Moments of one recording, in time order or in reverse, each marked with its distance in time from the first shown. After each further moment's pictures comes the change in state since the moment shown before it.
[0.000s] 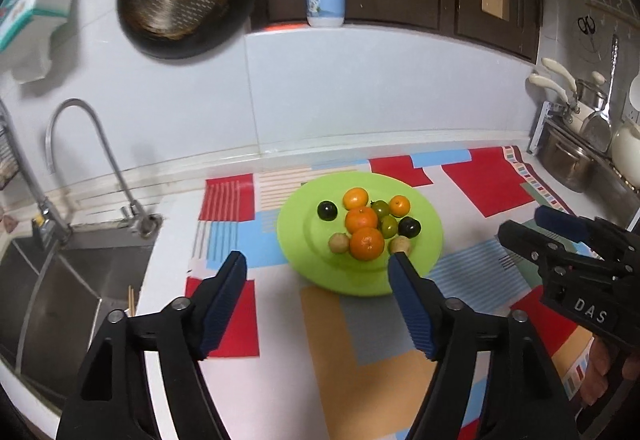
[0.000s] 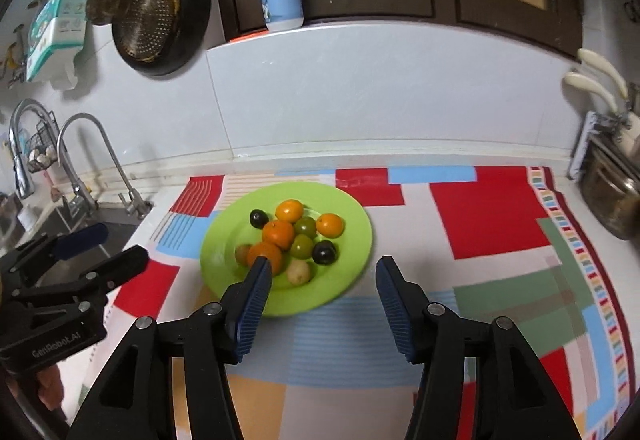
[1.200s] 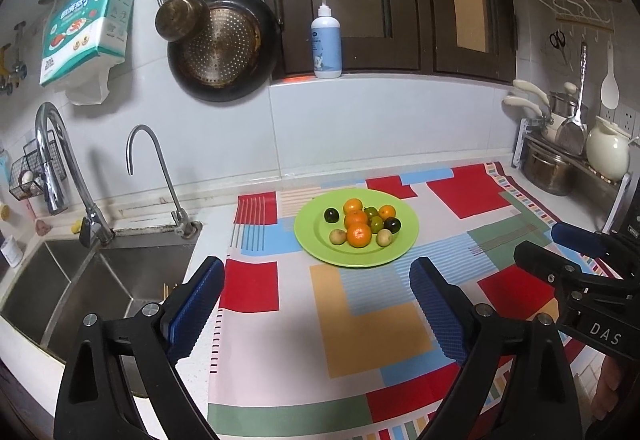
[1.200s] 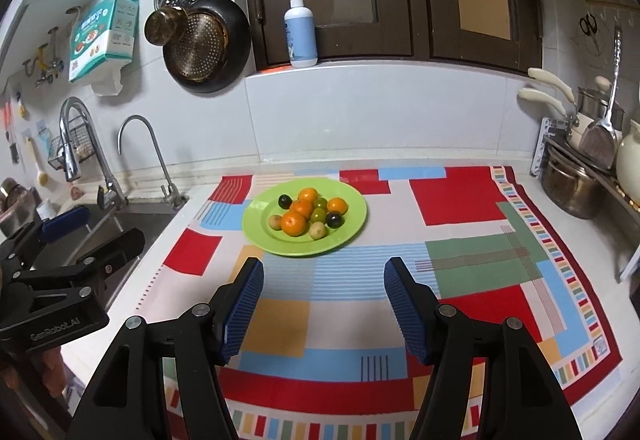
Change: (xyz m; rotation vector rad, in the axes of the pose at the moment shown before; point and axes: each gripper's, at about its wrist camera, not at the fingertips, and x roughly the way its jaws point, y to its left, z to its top) left arm -0.114 -0.014 -0.043 0.017 -0.135 0.055; right arm -0.127 0.018 -0.057 -0.008 -0.093 -0.001
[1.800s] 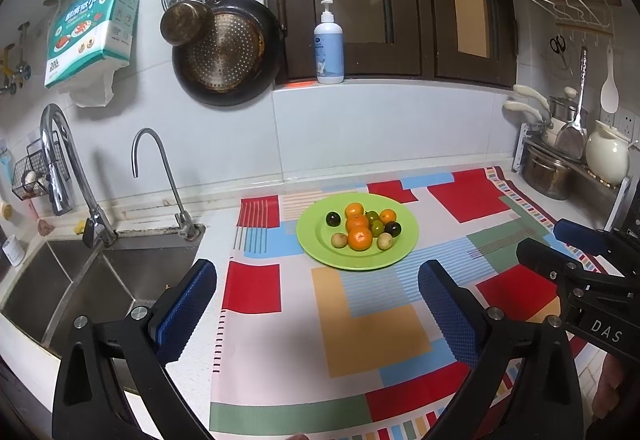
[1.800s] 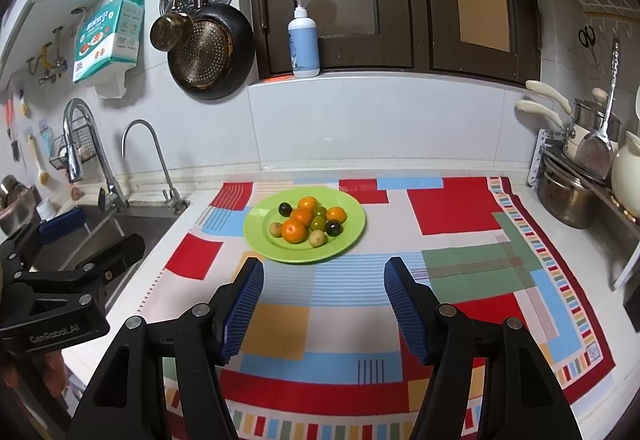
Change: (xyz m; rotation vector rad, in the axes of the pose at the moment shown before) left arm -0.007 -0.001 0.001 -0.002 -0.014 0.013; right arm -0.008 0.002 0.002 -0.013 -0.023 -0.008
